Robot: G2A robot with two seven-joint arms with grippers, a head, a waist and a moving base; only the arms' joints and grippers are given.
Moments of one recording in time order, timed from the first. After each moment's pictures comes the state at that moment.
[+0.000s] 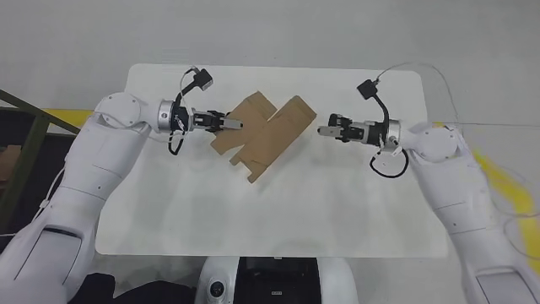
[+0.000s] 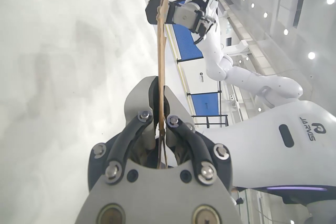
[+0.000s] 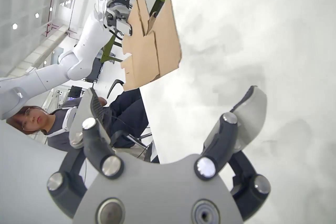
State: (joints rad) left arm 0.81 -0.95 -1.05 -1.17 -0.47 -0.44 -1.38; right arm -0.92 -1.13 1.15 -1.22 0.14 -0.58 1.13
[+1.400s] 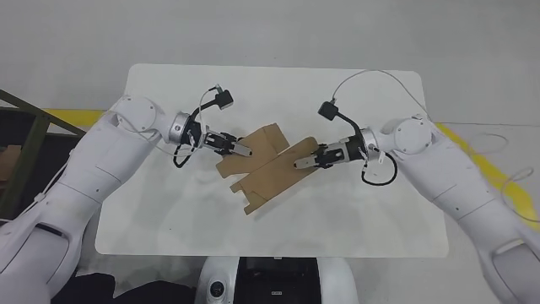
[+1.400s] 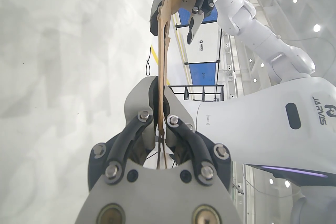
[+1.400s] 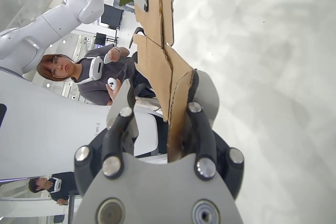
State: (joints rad) left arm 0.73 -0.87 -0.78 -1.25 -0.55 -0.43 -1.39; right arm -0.68 -1.02 0.60 -1.21 0.48 -0.60 1.22
